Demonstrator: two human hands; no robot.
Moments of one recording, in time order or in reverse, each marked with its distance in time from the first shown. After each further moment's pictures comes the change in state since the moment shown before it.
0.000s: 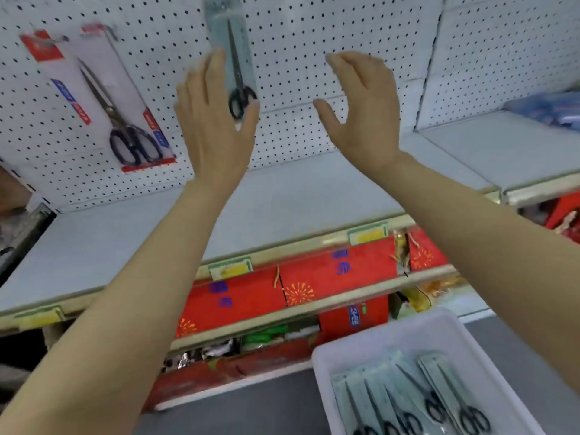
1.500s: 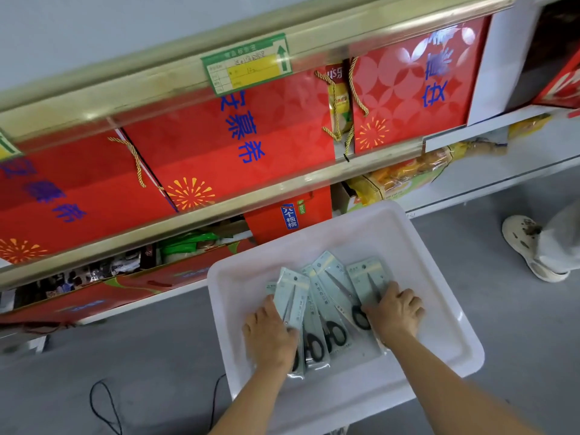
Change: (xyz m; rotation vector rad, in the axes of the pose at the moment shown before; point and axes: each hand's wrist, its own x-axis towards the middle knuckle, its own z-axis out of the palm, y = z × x) left_hand -0.599 0.096 0.158 0.314 -1.366 -0.693; right_hand -0.609 0.148 -0.109 -0.565 -1.491 1.205
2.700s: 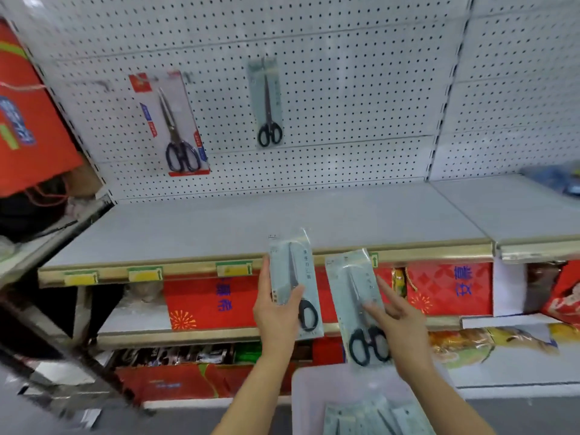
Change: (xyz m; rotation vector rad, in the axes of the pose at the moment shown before) left_hand -0.115 0.000 -0.362 -1.349 0.793 0.364; right_hand -0.240 -0.117 -0.293 1.328 0.008 -0.851
